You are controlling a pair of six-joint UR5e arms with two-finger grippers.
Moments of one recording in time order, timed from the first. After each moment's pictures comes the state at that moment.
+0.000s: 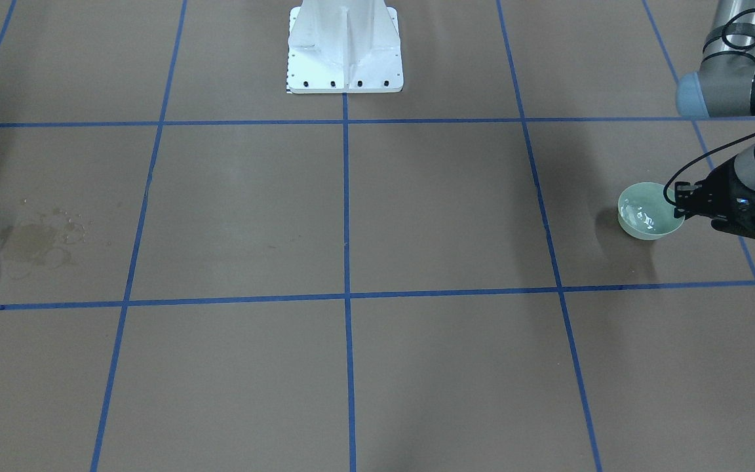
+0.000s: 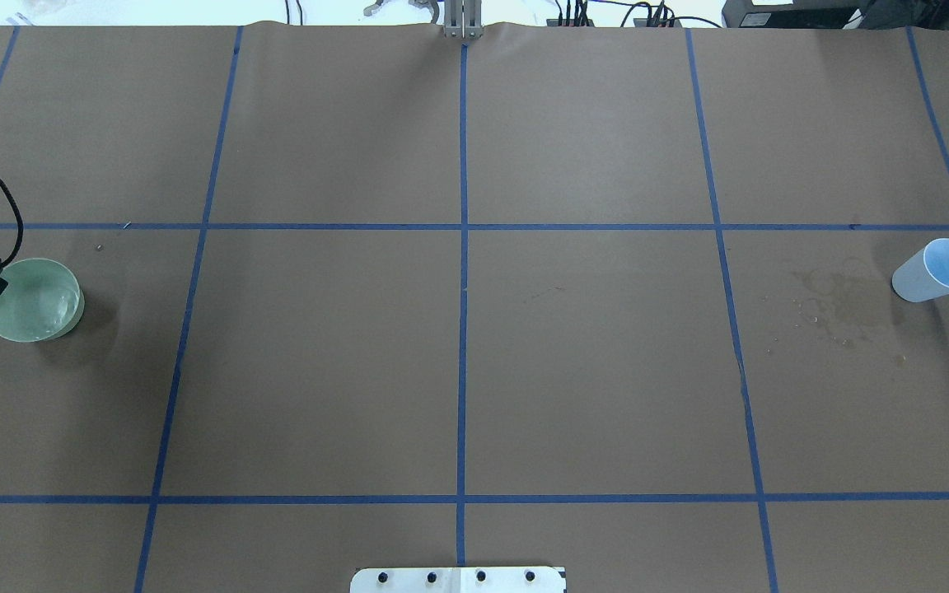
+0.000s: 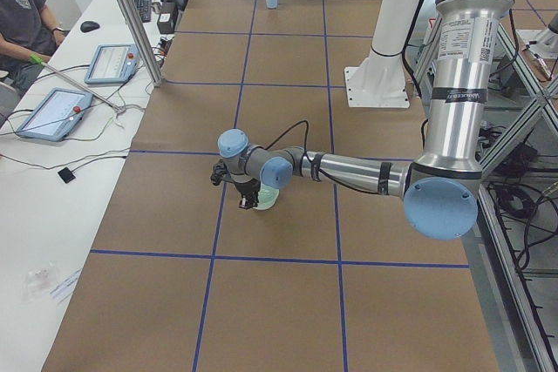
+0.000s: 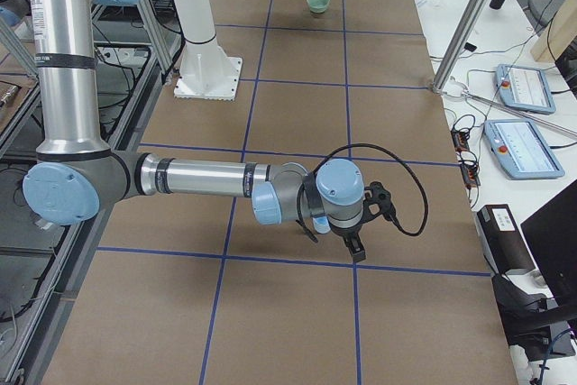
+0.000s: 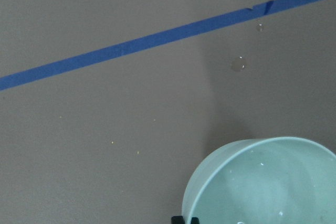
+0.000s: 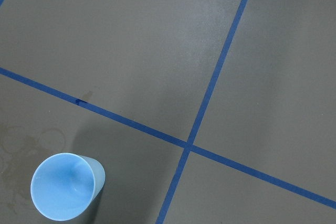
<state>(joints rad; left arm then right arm) -1.11 -1.63 -1.57 -1.82 -2.30 -0.26 1.62 -1.56 1.56 -1.32 2.42 -0.22</state>
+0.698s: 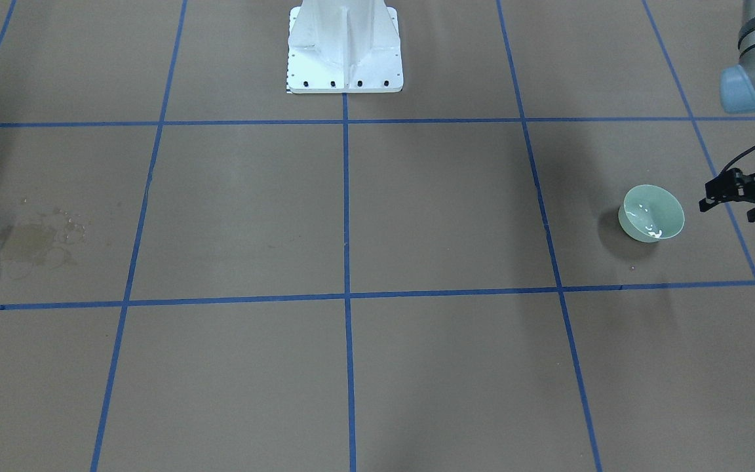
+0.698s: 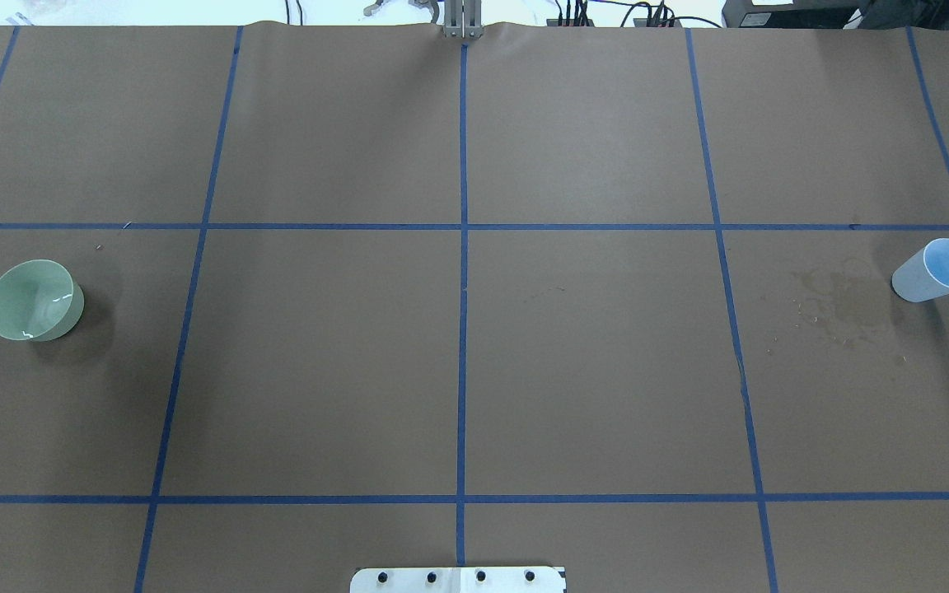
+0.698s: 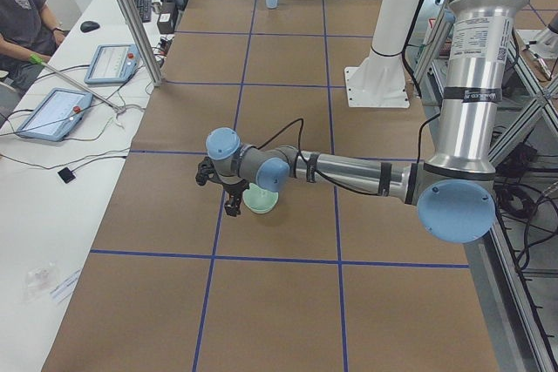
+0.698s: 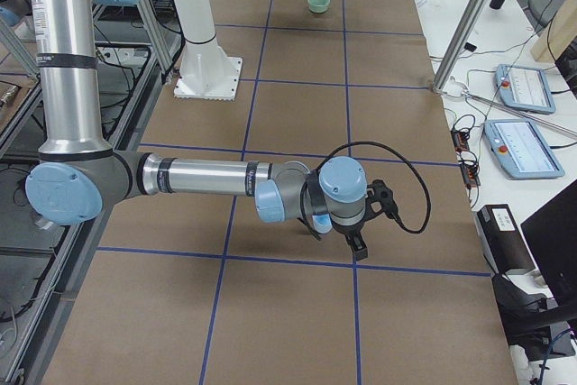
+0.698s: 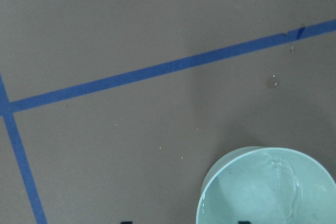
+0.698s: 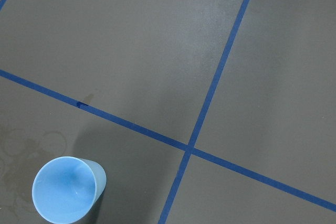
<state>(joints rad) -1.28 -1.63 -1.62 -1.81 -2.40 -0.23 1.61 -1.53 1.56 -1.35 2.41 -0.21</state>
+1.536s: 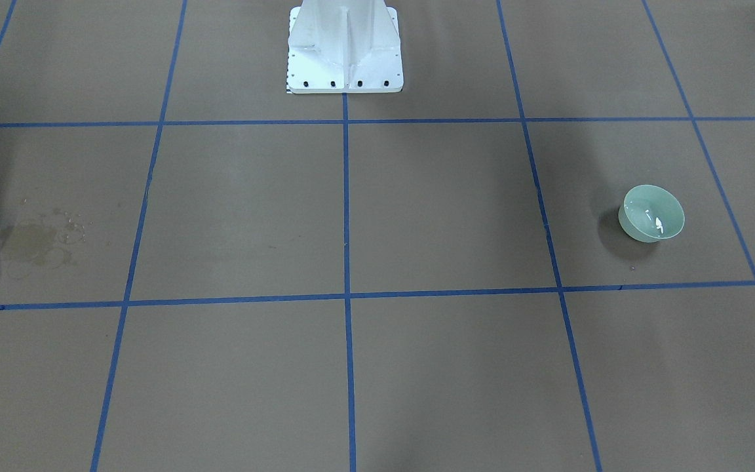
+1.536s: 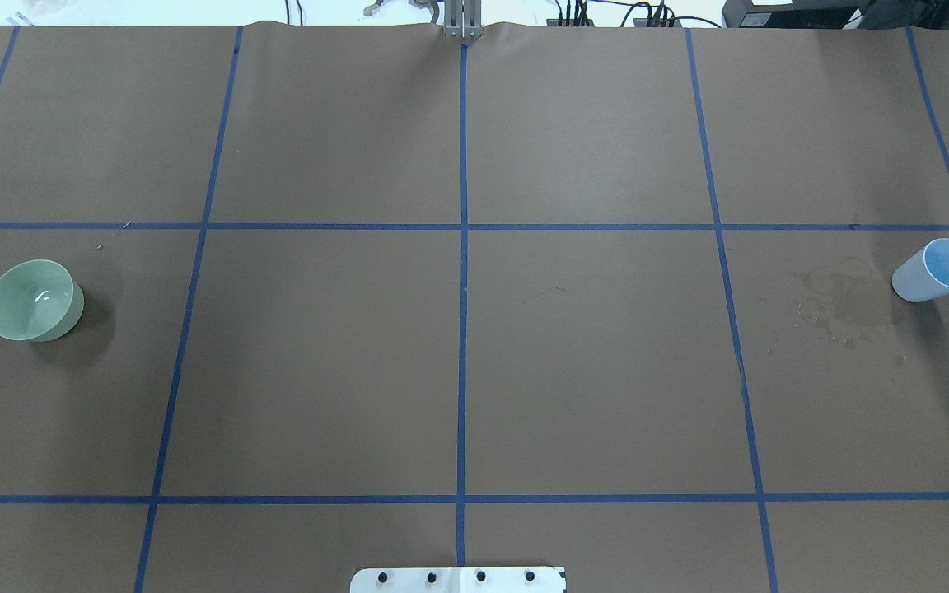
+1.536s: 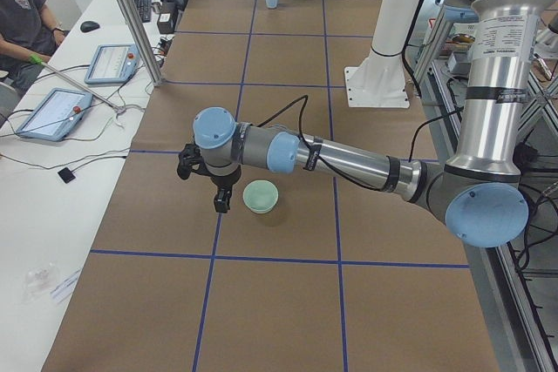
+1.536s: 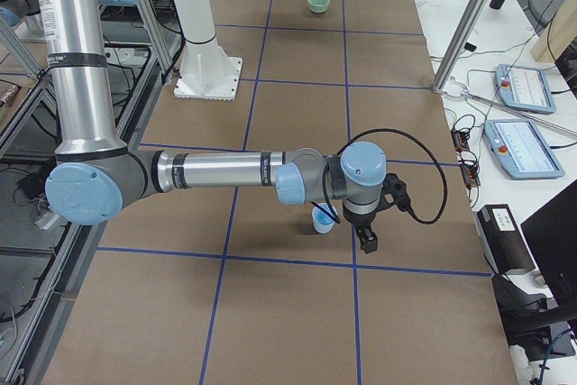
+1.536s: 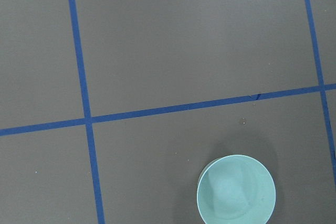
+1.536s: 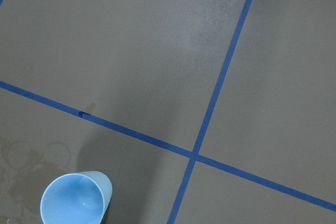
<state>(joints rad) -1.52 -1.63 -1.75 -1.51 -2.47 -0.06 1.57 -1.47 1.56 -1.47 2.35 -0.21</state>
